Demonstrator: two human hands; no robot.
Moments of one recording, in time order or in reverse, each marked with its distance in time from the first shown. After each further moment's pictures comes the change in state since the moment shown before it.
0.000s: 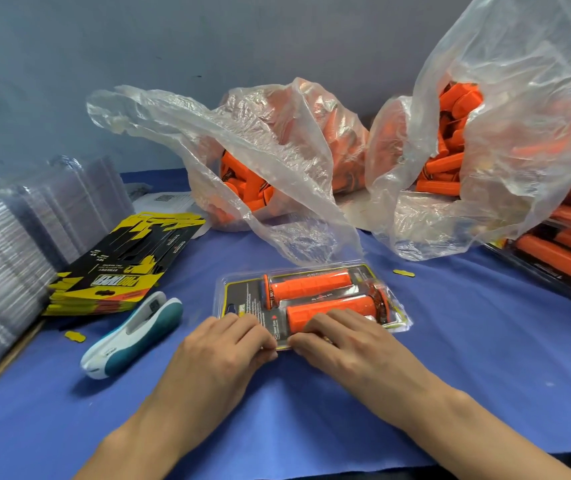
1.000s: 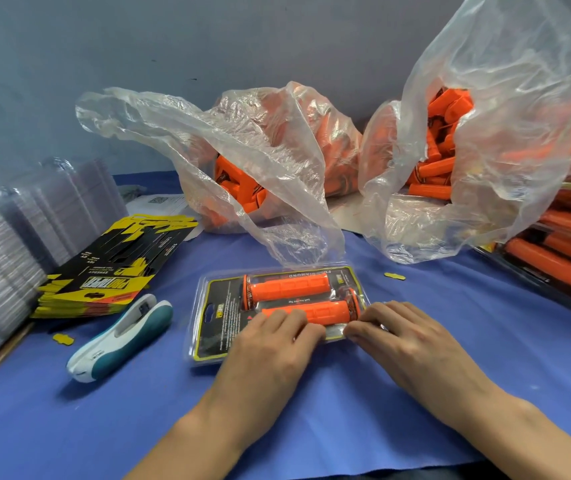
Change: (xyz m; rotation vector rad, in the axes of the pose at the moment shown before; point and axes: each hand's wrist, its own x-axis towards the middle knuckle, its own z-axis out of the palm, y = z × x) left_hand 0.035 0.045 0.035 0.033 0.065 0.062; right_hand -0.052 0.045 -0.008 -0.090 0.057 0.137
